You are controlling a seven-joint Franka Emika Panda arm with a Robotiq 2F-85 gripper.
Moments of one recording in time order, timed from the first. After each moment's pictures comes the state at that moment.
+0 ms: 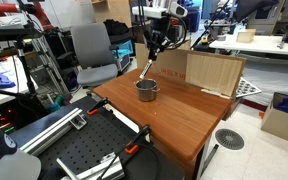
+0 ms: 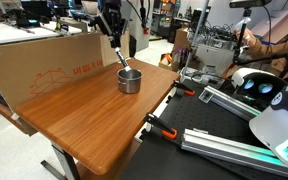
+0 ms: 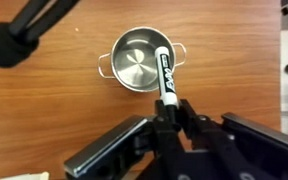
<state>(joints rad) 0.01 0.41 0.00 -1.81 0.12 1.95 -0.06</state>
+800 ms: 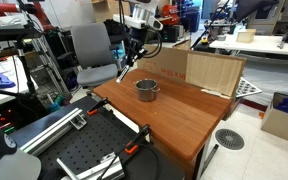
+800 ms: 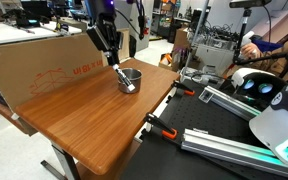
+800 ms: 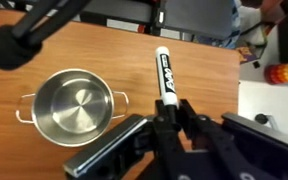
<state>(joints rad) 0.07 0.41 0.09 -1.90 0.17 1.90 -0.11</state>
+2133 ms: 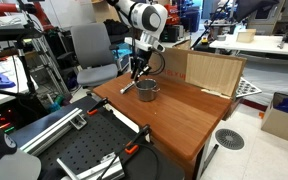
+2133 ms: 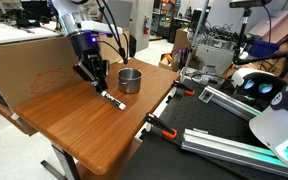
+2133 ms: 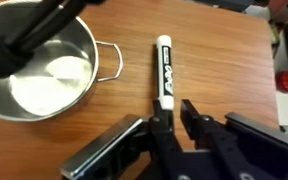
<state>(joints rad) 0.10 0.77 0.09 -1.59 0.14 1.84 -0.06</state>
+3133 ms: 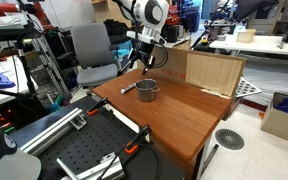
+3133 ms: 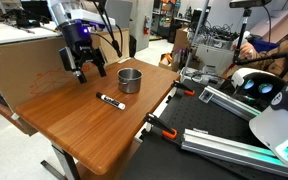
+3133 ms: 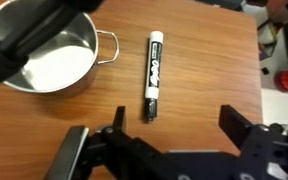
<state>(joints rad) 0.11 0.79 0.10 -1.46 0.12 1.74 -0.04</state>
